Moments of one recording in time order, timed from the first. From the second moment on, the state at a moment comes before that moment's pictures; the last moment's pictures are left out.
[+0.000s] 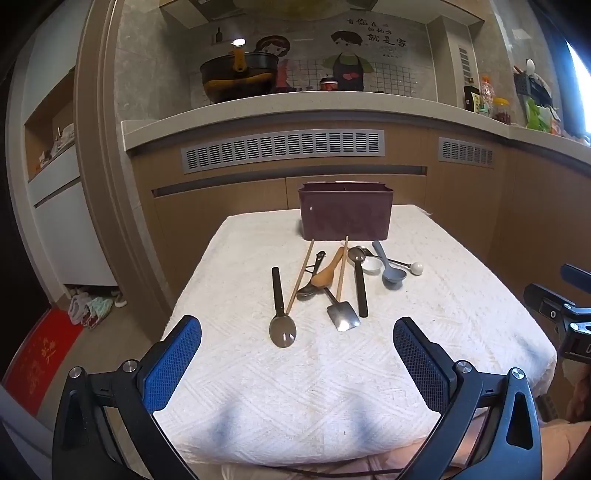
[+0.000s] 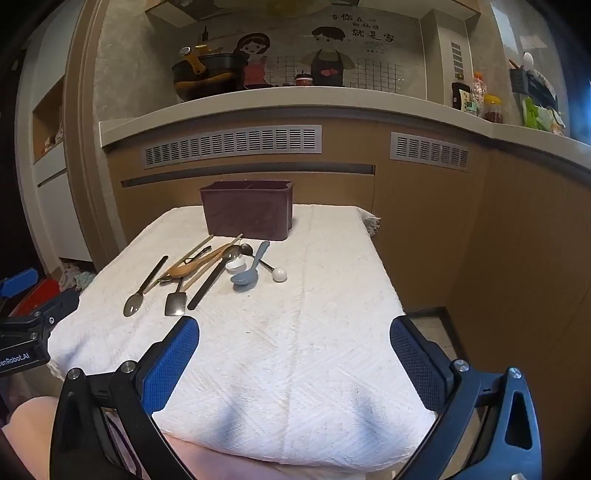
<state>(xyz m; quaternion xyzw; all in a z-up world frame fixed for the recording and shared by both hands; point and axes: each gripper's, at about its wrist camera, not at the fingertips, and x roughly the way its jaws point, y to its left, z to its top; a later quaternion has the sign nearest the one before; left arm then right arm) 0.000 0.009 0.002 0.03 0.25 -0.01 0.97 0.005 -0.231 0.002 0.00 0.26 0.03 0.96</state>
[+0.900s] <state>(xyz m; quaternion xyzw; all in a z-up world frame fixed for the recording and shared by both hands) -0.002 0.009 0.002 0.03 0.25 -0.01 0.97 0.005 -0.231 0.000 0.00 0.27 0.03 0.96</state>
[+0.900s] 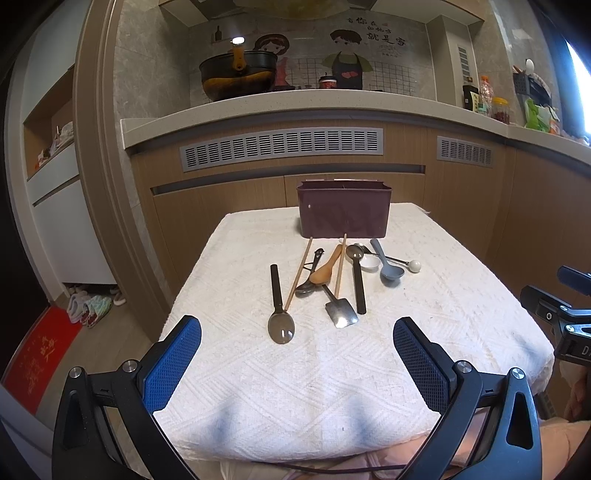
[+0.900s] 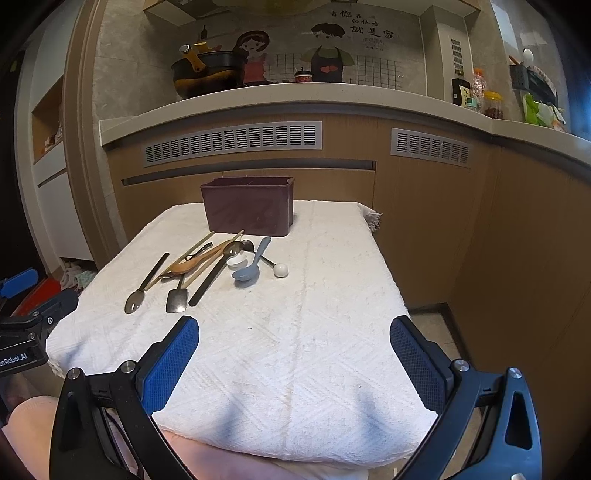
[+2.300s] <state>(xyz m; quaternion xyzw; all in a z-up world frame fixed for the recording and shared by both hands) -0.002 0.010 0.002 0.03 0.25 -0.01 0.97 0.005 -0.234 0.002 0.00 0.27 0.01 0.96</state>
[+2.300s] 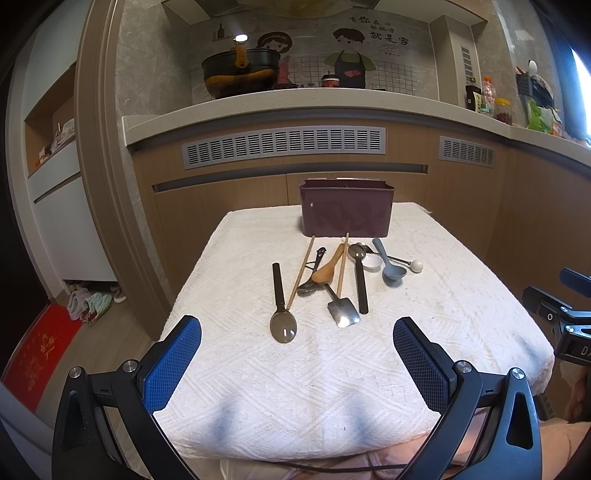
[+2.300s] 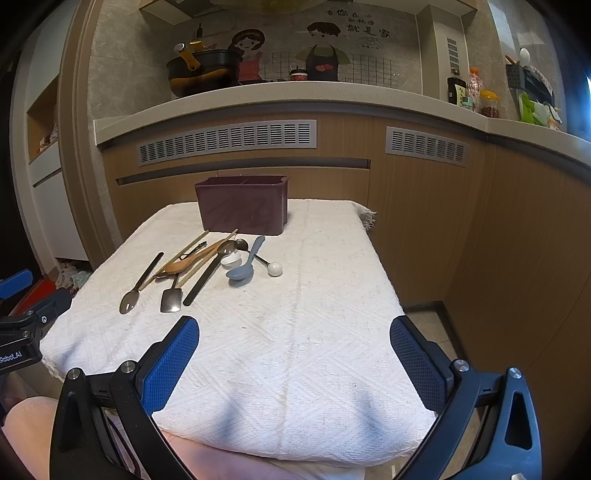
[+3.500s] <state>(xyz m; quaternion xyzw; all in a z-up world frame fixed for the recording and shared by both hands) 0.197 0.085 -0.016 -0.03 0.34 -0.12 0.93 0.233 -0.192 -0.007 -0.10 0.35 0.04 0.93</state>
